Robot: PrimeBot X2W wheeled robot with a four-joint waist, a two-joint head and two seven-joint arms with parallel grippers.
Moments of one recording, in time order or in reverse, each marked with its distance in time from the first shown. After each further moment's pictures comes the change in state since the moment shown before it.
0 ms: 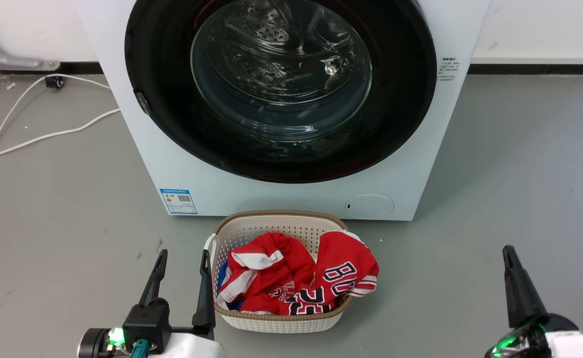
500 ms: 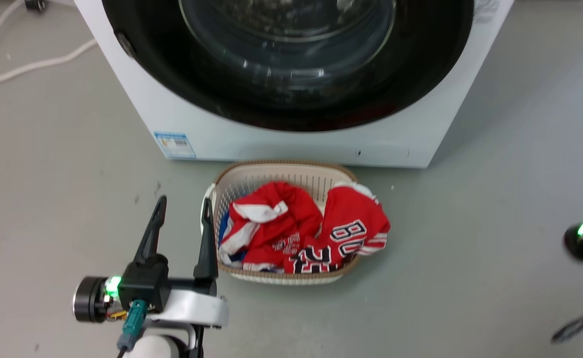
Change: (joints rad) left arm -0.127 0.000 -0.004 -0.039 0.016 -0.009 0.000; right arm -0.421 -0.086 -0.273 0.210 0.108 0.000 0.120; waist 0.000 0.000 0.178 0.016
